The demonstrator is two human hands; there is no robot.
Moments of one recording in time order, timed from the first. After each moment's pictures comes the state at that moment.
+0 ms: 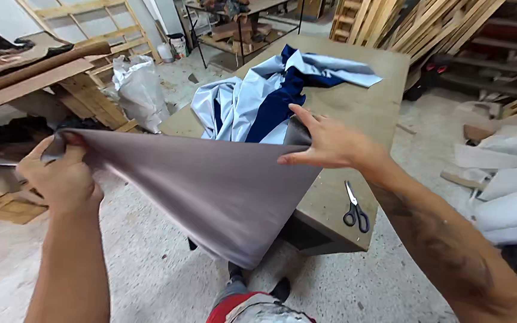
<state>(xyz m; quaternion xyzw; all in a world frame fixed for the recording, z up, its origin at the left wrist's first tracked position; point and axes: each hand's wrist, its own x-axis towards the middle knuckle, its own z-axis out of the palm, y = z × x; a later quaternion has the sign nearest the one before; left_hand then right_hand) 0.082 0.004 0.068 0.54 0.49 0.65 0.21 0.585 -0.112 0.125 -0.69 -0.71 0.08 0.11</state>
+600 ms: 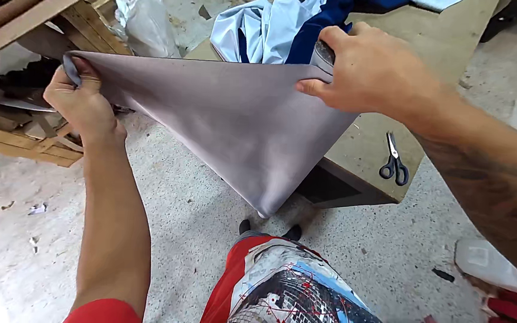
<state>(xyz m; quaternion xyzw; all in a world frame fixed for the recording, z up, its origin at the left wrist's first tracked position) 0.043 0.010 0.064 0.55 0.51 0.63 0.20 0.471 -0.117 0.139 -0.73 -0.69 0.02 0.05</state>
